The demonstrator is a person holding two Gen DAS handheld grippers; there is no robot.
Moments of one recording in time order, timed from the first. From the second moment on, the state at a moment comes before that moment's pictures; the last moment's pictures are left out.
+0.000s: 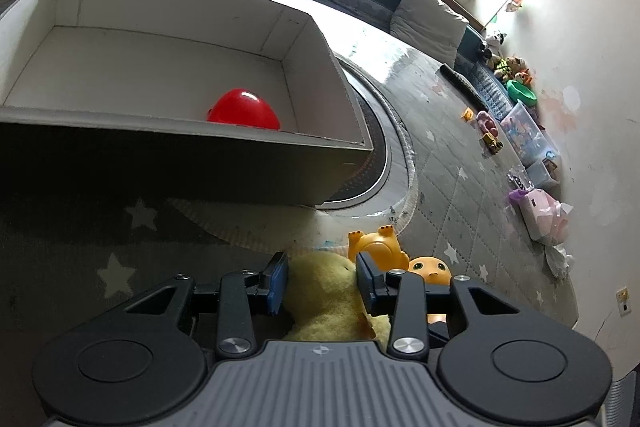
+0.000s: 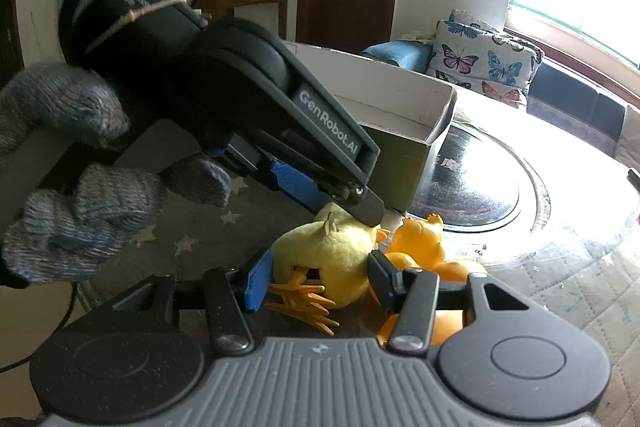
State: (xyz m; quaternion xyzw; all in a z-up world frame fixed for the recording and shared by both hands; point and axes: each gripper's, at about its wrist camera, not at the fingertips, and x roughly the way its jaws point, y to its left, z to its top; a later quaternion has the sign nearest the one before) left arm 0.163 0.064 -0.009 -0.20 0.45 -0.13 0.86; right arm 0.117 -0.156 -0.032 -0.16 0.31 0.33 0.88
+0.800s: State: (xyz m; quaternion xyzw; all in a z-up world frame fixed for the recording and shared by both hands) left arm 0.153 0.082 -0.010 -0.27 0.46 -0.10 0.84; right arm 0.114 -0.150 -0.033 -0.17 0.32 0.34 0.87
